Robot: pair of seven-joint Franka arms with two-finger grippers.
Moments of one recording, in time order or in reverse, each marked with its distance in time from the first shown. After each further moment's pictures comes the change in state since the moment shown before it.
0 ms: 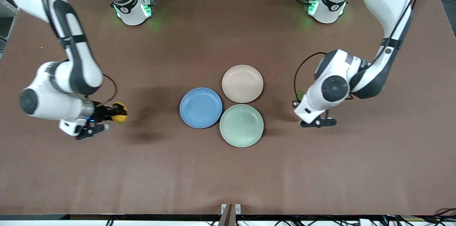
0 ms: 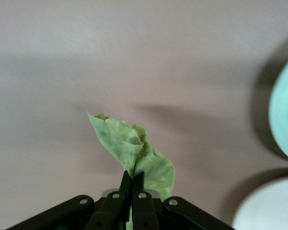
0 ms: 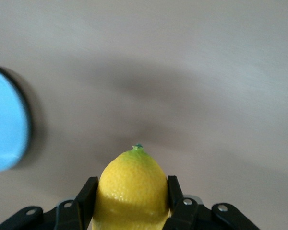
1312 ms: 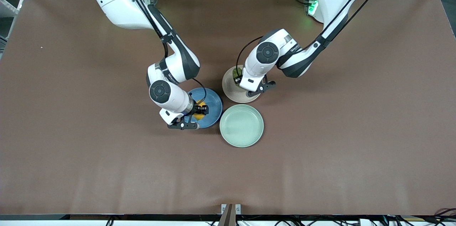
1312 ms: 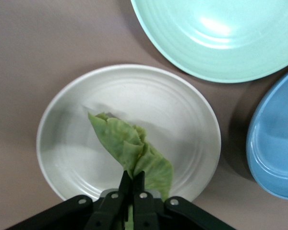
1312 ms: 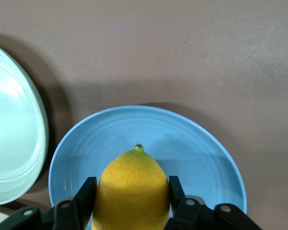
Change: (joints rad) left arm -0.191 0.096 -0.138 -0.175 -0.084 0.418 -0.655; right arm 0.403 0.242 0.030 0.142 0.001 0.242 0.721
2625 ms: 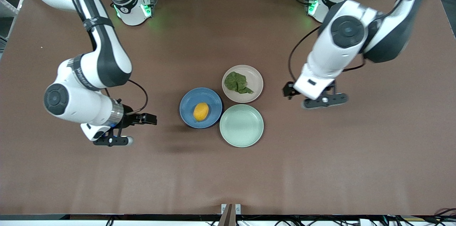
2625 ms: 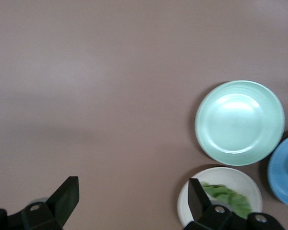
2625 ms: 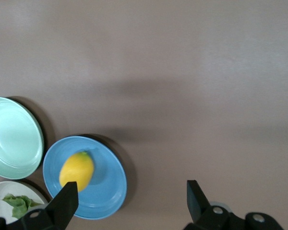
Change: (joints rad) left arm 0.286 -0.325 0.018 0.293 0.059 -0.546 0.629; right arm -0.273 -0.170 -0.047 0.190 -0.001 -0.414 -0.258
